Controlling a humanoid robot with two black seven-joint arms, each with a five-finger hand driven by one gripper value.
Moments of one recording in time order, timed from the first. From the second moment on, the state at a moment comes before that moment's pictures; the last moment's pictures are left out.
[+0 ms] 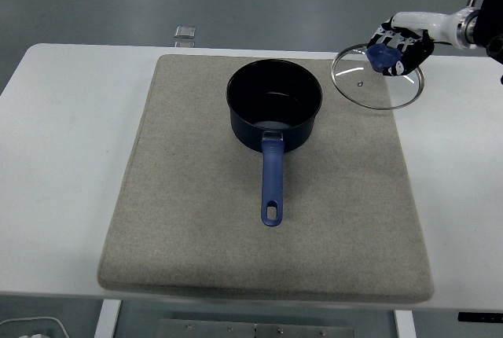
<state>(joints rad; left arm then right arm) 0.05 0.00 -0.14 -0.10 0.08 -0.05 0.08 1.46 -0.42 -0.24 0.71 -0.88 0.28 0.09</state>
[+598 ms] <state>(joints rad) 0.05 0.00 -0.14 -0.10 0.08 -0.05 0.08 1.38 -0.37 -0.24 0.71 -0.89 0.24 0.09</state>
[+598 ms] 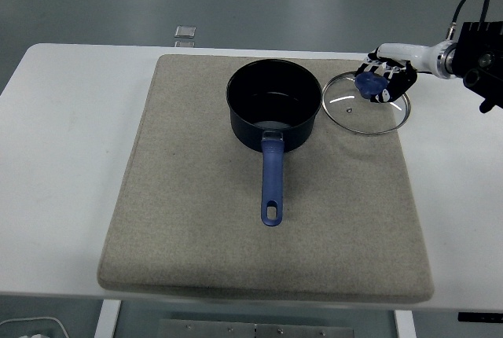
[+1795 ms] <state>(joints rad) 0.05 0.00 -0.14 -0.10 0.08 -0.05 0.08 1.37 -0.36 -0.07 0.72 -0.66 0.28 0.10</state>
